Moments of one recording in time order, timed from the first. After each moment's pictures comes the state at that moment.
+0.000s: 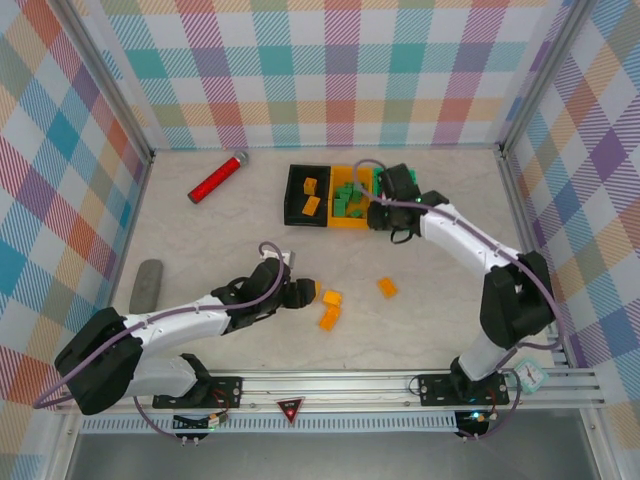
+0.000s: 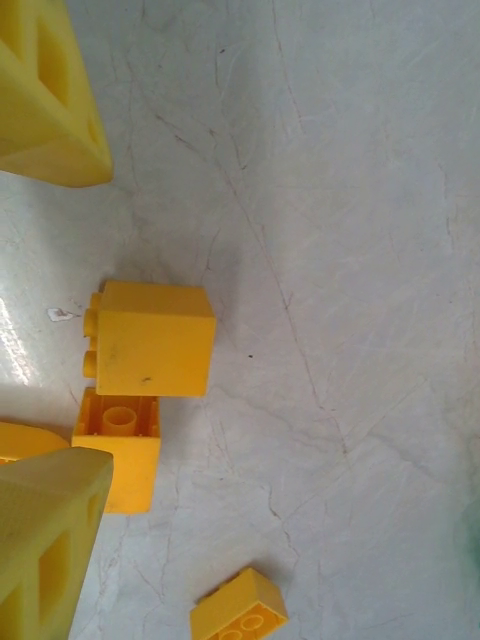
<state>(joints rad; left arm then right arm) -0.81 1.24 0.53 -0.06 -0.09 -0.68 0.44 1.66 1.32 -0.60 0.05 0.38</state>
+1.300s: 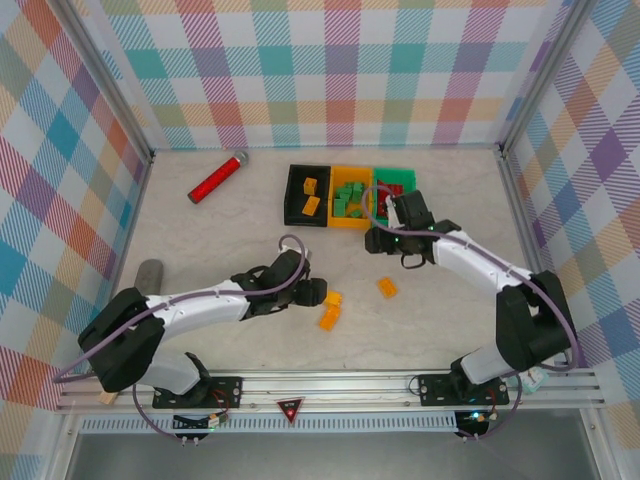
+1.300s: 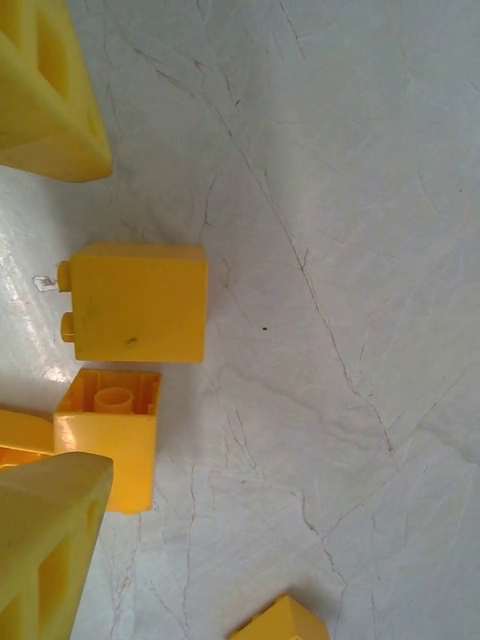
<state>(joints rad) -0.85 1.41 0.71 -0.19 -0.09 -0.63 0.43 1.46 0.93 -0.41 -0.13 0.31</state>
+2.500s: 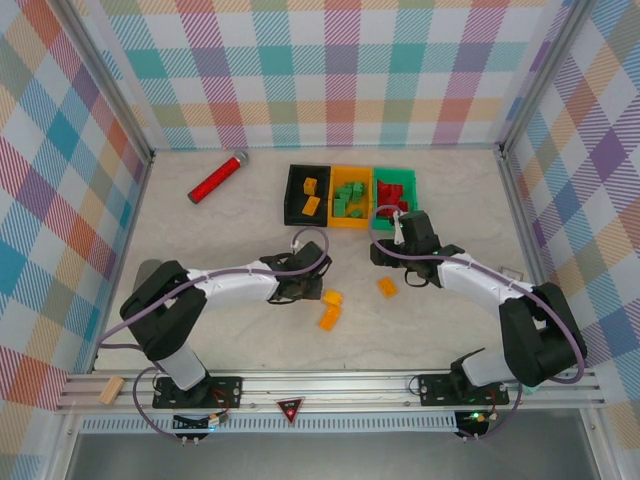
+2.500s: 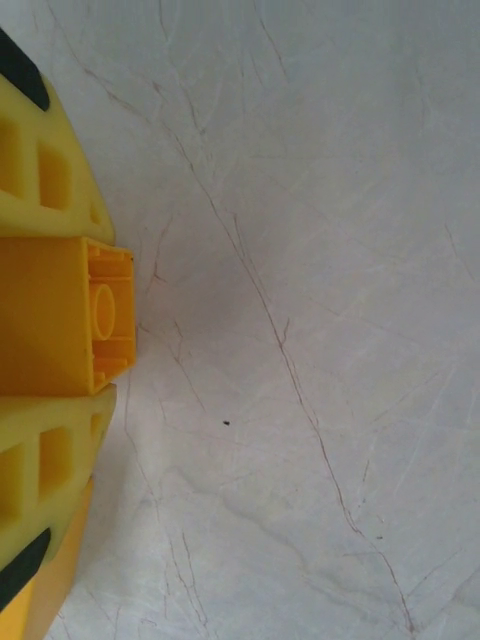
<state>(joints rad) -0.85 1.65 0.92 -0.40 -0.20 -0.66 0.43 1.40 0.74 -0.18 -0.07 0.33</state>
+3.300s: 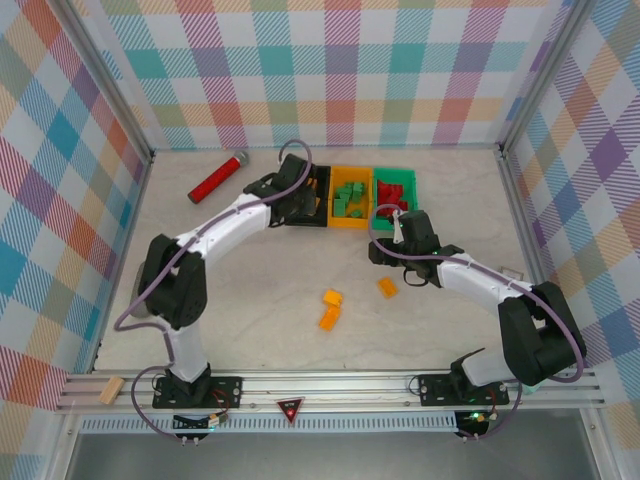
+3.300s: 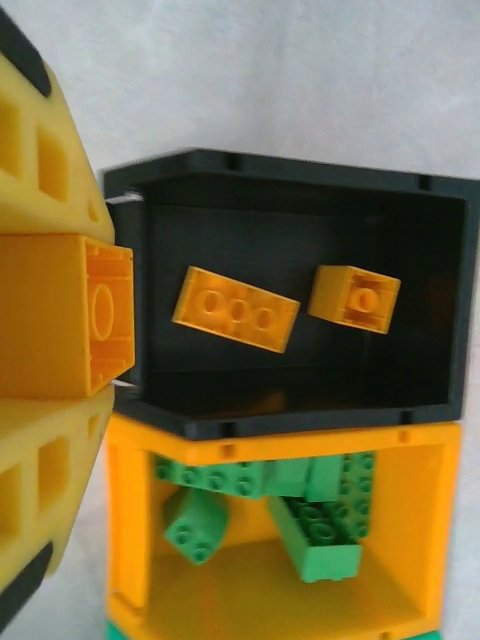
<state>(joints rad) -0.54 1.89 1.58 -0.54 -0.21 -0.45 0.43 1.41 0.74 -0.15 -0.09 0.35</state>
